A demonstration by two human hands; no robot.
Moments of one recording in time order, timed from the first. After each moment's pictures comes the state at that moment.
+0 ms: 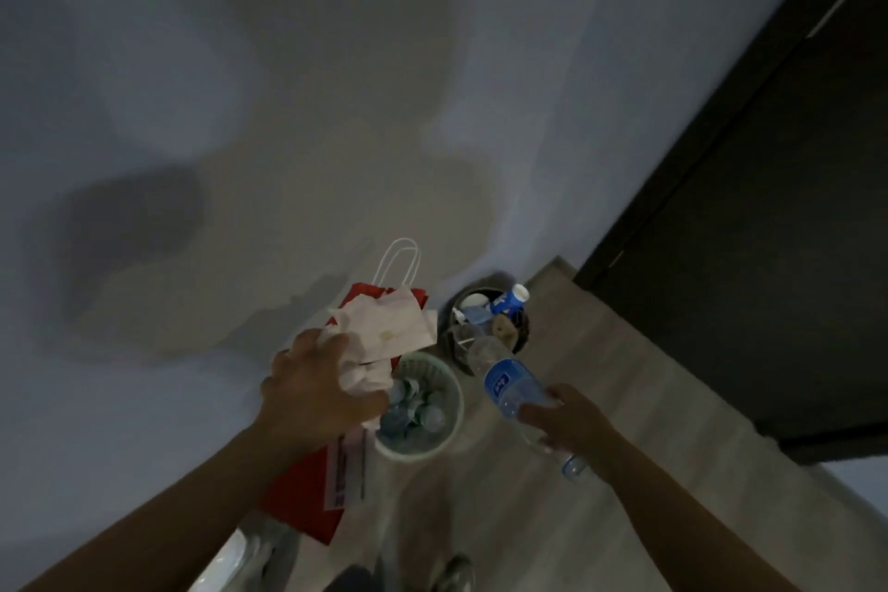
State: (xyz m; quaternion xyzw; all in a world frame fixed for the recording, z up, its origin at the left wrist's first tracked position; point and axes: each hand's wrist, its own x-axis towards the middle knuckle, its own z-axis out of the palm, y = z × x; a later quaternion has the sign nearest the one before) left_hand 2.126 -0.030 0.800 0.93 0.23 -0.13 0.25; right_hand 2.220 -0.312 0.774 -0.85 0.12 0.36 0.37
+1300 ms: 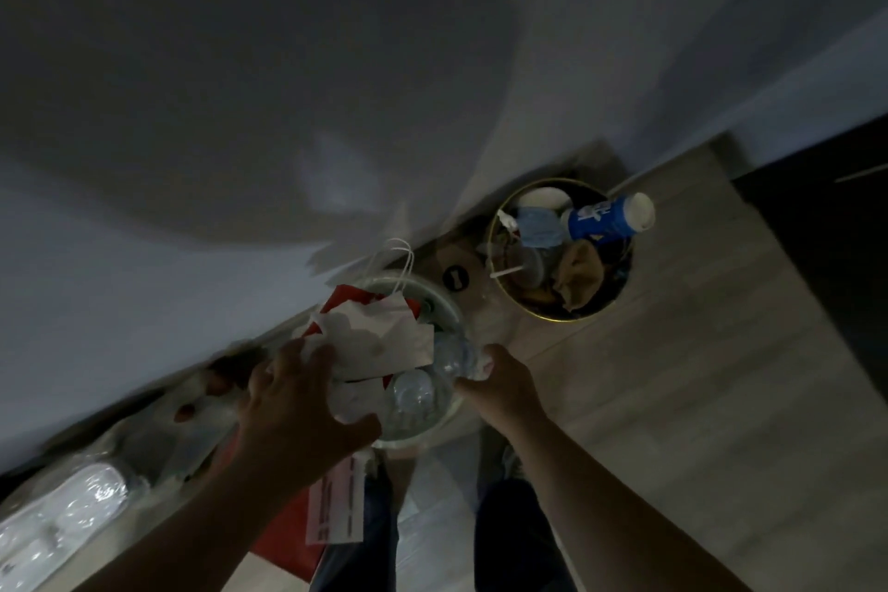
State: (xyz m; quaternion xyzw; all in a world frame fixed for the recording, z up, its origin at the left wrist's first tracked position) left_hand 2.287 -0.075 0.443 0.85 0.37 -0.32 0.21; right_hand 2.425 -0.249 0.362 -0.82 0.01 0.52 0.24
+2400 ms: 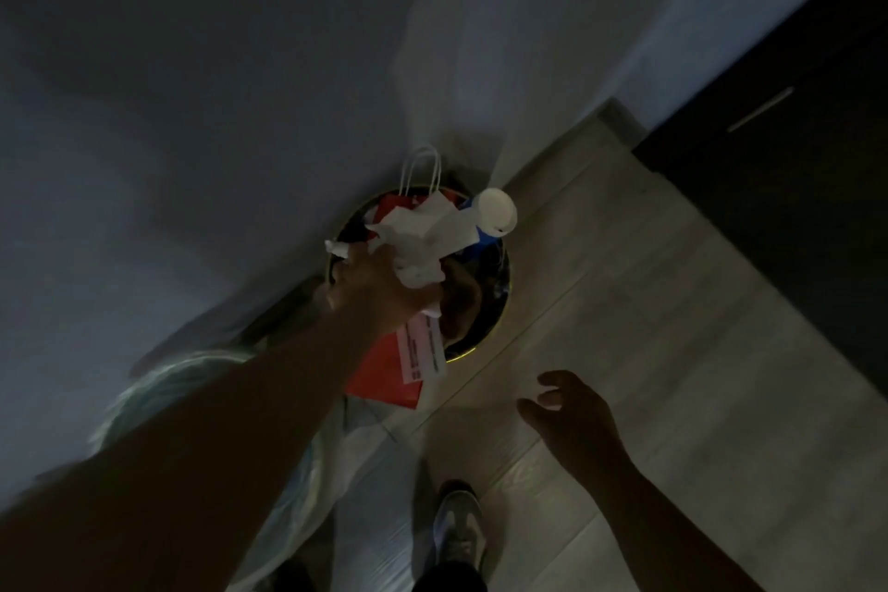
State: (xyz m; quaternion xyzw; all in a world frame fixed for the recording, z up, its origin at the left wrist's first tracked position) left_hand 2.582 -0.206 0.236 0.87 0.31 -0.27 0.26; right_hand 2.551 -0.460 0.266 -0.85 0.12 0.41 0.29
